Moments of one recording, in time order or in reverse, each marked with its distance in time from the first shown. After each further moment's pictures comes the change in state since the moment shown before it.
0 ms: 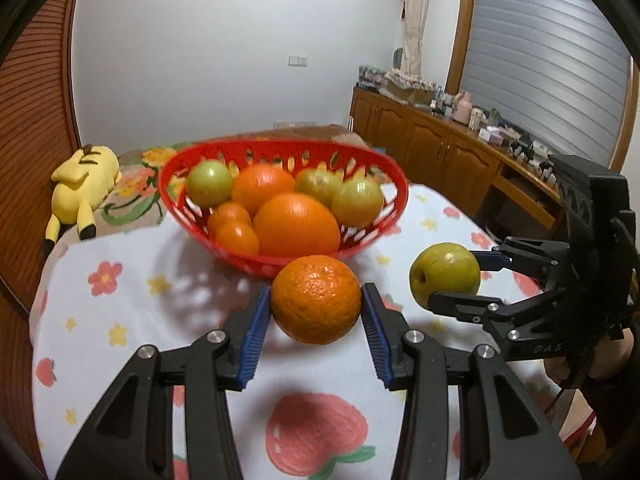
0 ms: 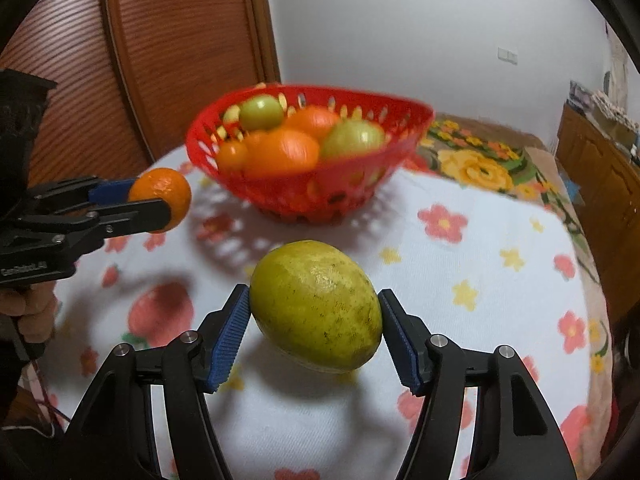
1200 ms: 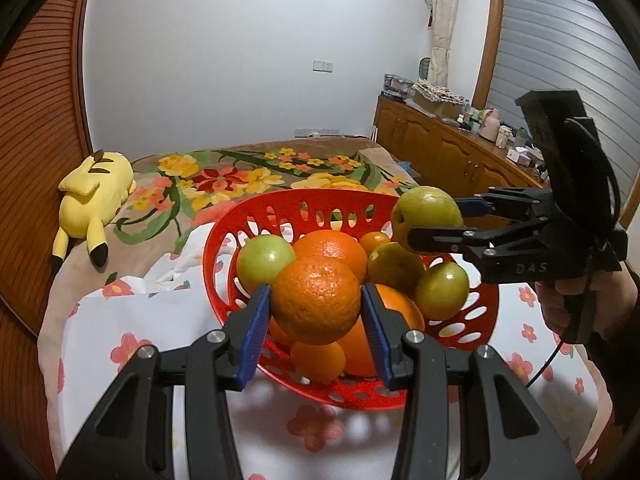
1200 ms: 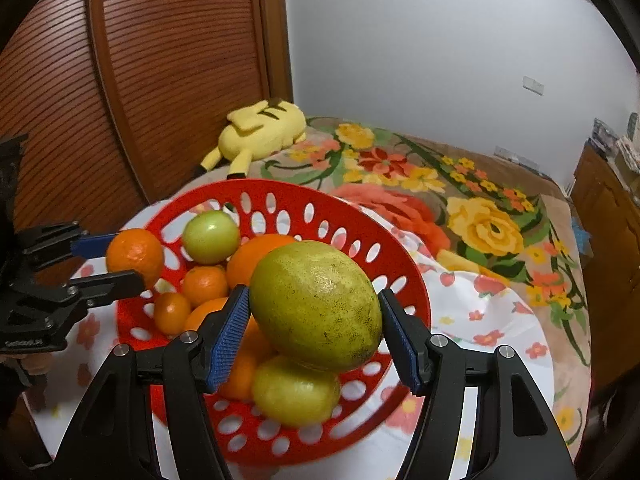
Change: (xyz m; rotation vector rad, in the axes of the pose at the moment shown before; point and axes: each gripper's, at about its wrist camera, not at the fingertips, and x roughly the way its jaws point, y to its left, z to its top) left arm 0.054 0.065 0.069 -0.044 0.002 0.052; right arm 0.066 -0.037 0.147 -0.091 0.016 0.019
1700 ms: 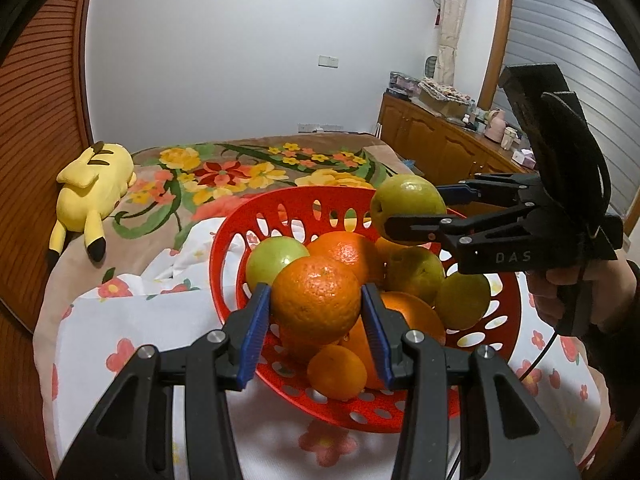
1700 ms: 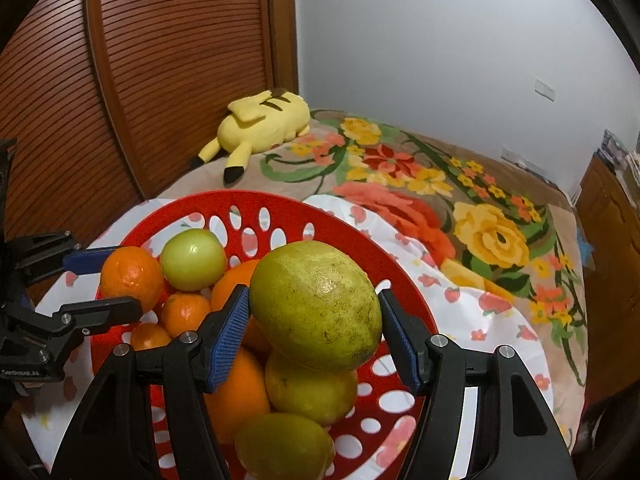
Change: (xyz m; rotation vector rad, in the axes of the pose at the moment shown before) left arm 0.016 0.013 0.004 -0.023 0.016 0.000; right arm 0.036 -0.001 0.027 -0.047 0.036 0.001
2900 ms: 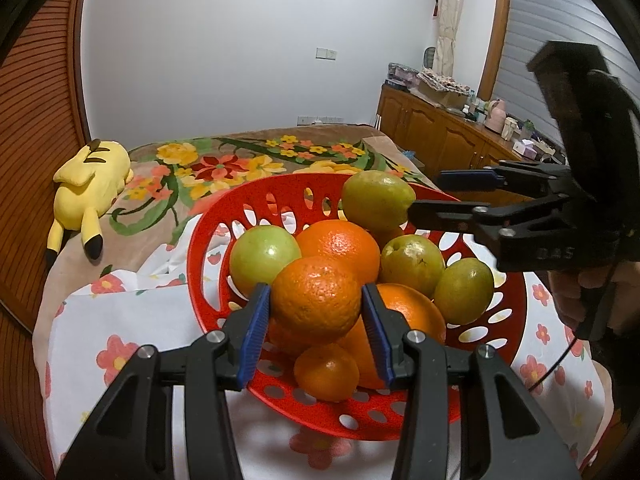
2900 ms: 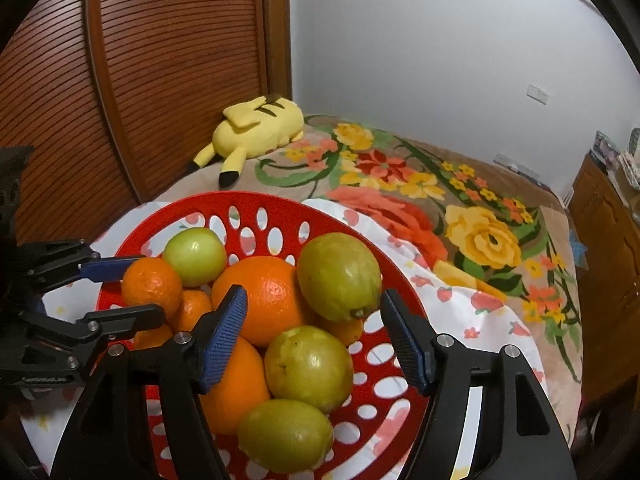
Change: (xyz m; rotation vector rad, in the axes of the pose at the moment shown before) left arm 0.015 -0.009 -0.003 0.014 0.032 0.003; right arm -0.019 -0.001 -0.010 0.012 -0.030 -0.027
